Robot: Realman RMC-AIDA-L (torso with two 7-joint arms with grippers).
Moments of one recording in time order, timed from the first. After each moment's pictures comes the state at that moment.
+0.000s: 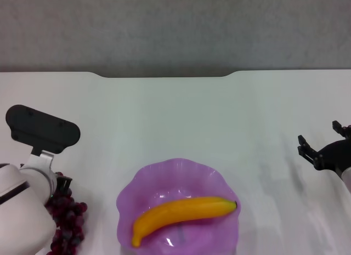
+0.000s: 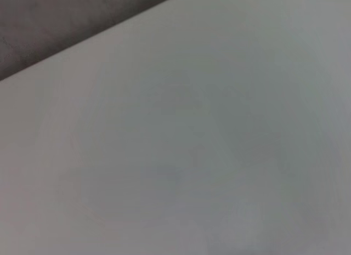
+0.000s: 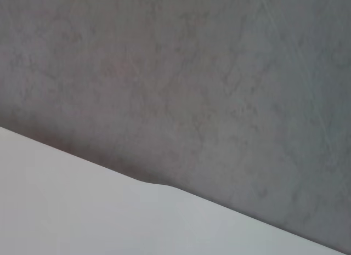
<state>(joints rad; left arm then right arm) -0.42 -2.04 2.07 1.11 -2.88 0.89 2.48 0.43 2.02 0.72 0.29 -2.24 -0.83 -0.17</state>
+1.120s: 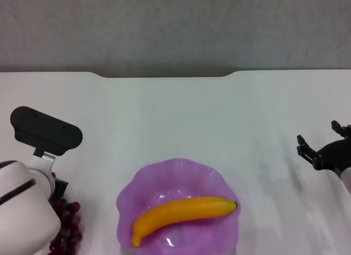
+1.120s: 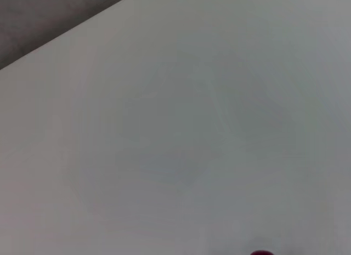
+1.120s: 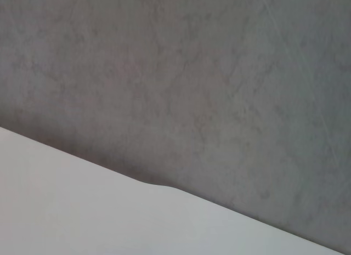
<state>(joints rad) -0.46 -2.05 2.07 1.04 -2.89 0.91 2.49 0.43 2.02 0.72 0.29 -2.25 -0.83 -0.17</state>
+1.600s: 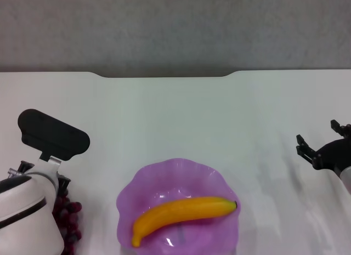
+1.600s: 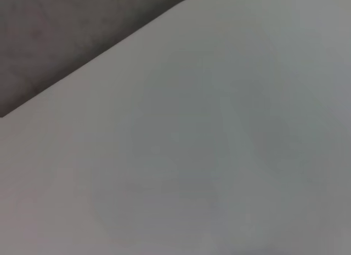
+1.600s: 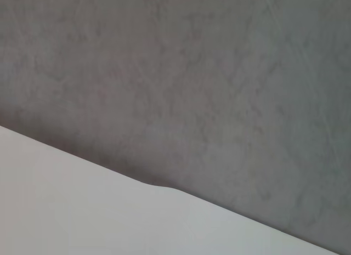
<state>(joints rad) -0.46 -2.04 2.16 1.03 -2.77 0.90 2.38 0.43 2.01 0.72 0.29 -2.25 -0.83 -0.17</state>
